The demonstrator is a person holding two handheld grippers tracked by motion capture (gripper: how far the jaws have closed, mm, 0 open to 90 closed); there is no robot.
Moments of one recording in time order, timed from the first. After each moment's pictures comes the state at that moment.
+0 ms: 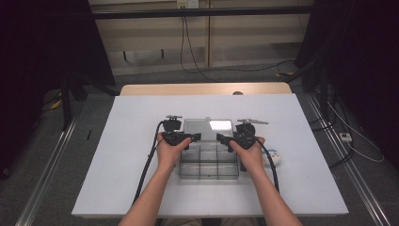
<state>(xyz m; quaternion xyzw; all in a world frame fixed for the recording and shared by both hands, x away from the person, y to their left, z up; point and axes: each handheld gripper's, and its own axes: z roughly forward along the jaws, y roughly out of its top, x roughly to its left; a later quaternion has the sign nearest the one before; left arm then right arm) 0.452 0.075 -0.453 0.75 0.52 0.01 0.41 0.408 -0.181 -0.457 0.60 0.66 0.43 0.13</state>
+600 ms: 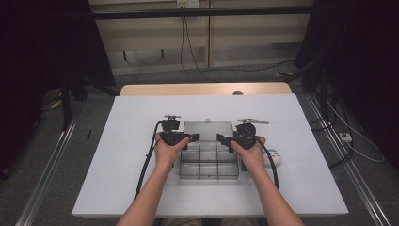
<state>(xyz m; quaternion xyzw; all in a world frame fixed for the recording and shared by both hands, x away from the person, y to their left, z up) 0.450 0.080 -0.446 0.76 0.51 0.01 0.41 0.405 -0.183 -0.452 0.58 0.67 0.43 0.13</state>
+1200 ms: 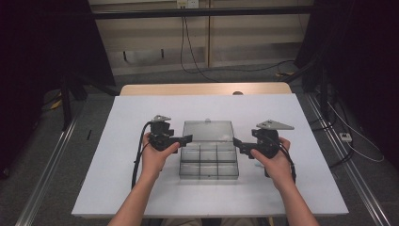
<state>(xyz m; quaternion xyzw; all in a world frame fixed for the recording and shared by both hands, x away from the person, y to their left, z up) 0.415 0.114 -0.414 0.77 0.45 0.06 0.45 0.349 -0.226 -0.407 0.51 0.71 0.44 0.20</state>
